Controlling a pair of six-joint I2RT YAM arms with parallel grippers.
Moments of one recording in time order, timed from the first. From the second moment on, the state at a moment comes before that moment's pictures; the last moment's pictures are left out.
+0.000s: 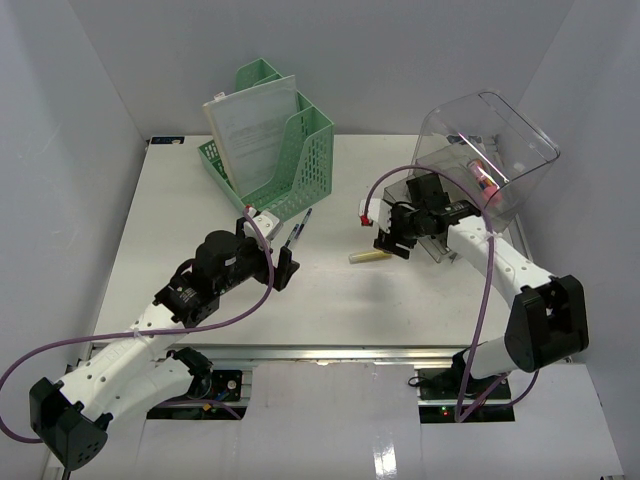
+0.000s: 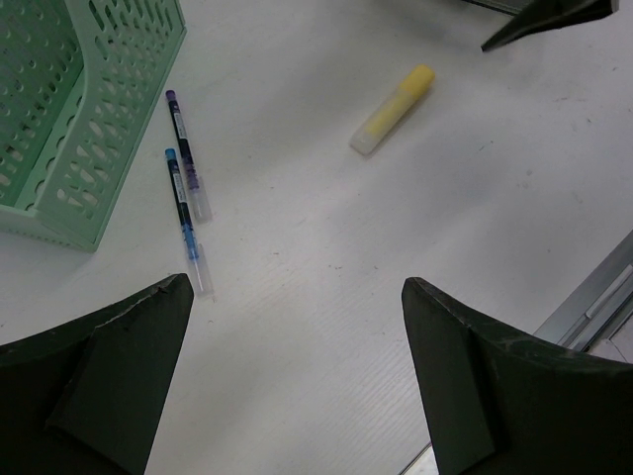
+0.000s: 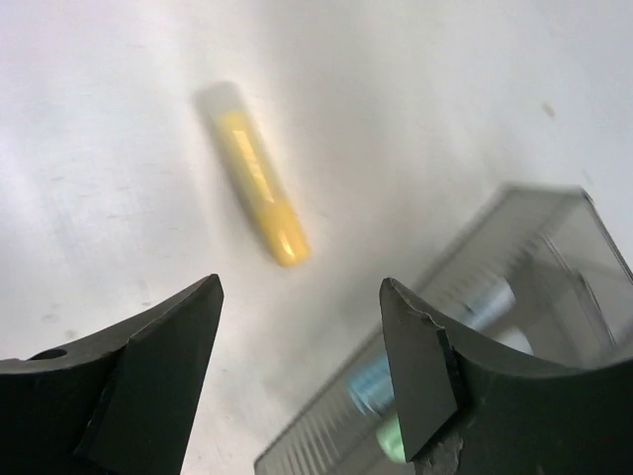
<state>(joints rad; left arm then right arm) -0.67 0.83 0.70 -0.22 0.07 -0.02 0.40 1.43 1.10 -0.60 -0.38 -0.96</state>
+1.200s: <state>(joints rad) -0.67 0.83 0.70 -0.22 0.06 -0.02 0.44 1.95 1.34 -0.75 -0.52 -1.15</state>
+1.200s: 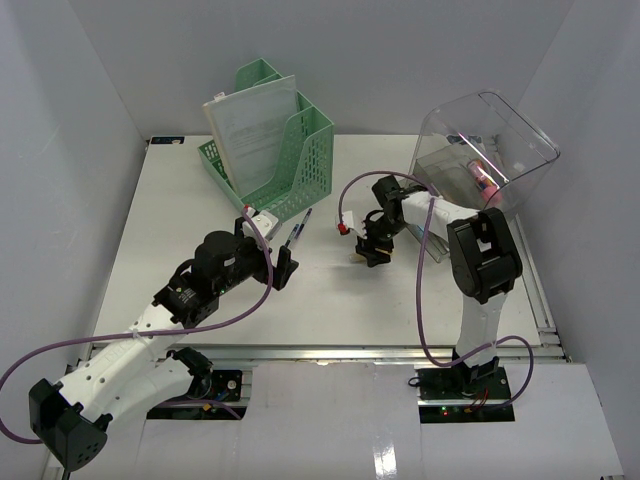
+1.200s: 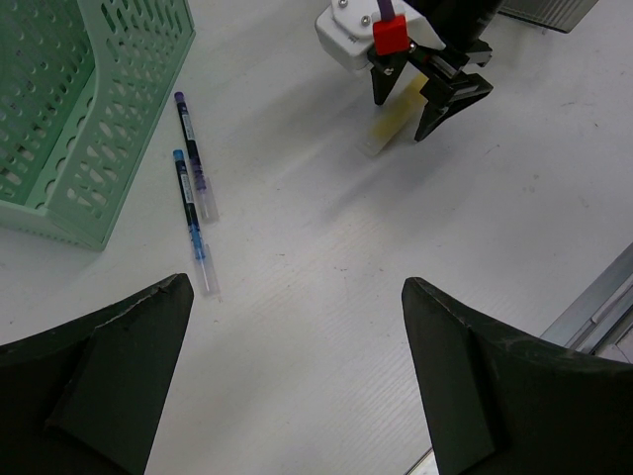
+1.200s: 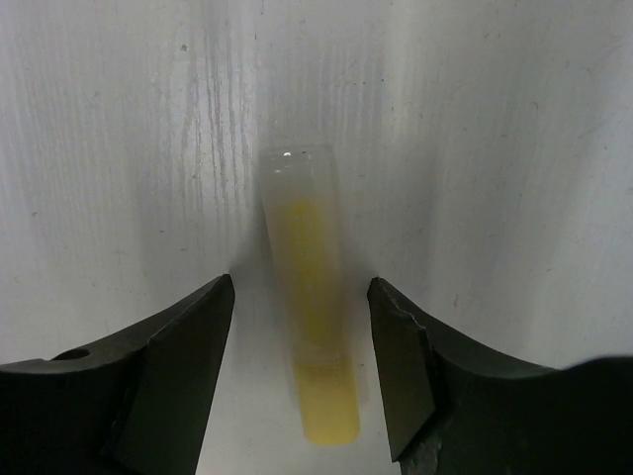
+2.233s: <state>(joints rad) -0.67 0.83 0.70 -0.22 0.05 -0.02 0.45 1.63 1.38 -0.54 -0.10 -0.66</state>
